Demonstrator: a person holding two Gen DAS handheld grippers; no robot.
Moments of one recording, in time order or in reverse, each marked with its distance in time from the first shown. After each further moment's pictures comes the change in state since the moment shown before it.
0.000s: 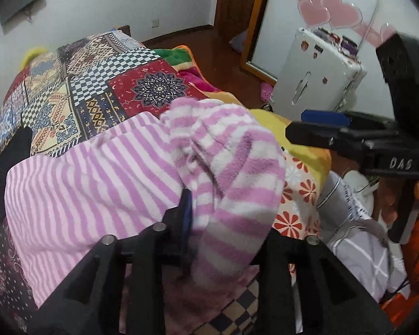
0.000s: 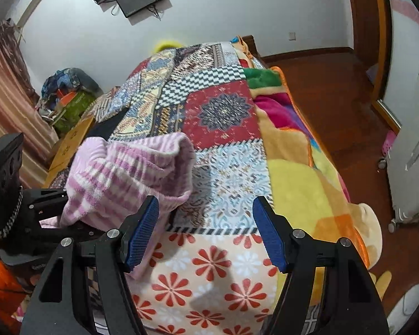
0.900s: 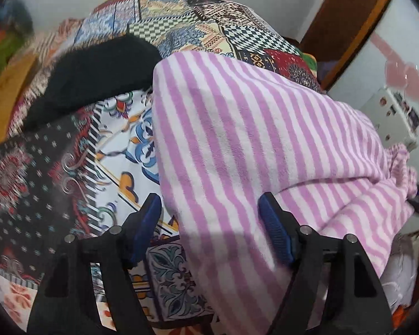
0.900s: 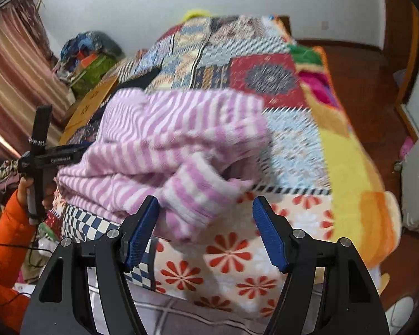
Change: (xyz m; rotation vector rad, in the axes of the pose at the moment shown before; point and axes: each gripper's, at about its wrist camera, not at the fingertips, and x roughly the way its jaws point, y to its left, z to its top) left arm -0.028 0.204 -0.106 -0.437 0.007 0.136; right arm 0.032 0.059 -0.031 -0.104 0.177 0.064
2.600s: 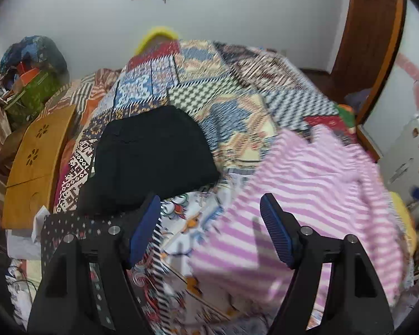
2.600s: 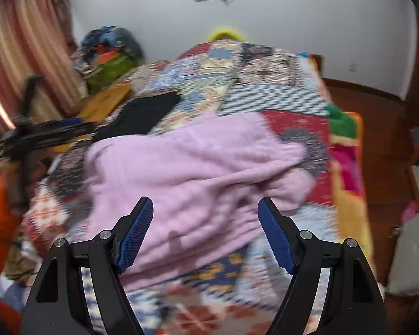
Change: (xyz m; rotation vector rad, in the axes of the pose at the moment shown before) left arm -0.021 0.018 0.105 0.034 -0.189 0.251; right arm 0.028 0.033 0.094 -0.211 -0.095 0.031
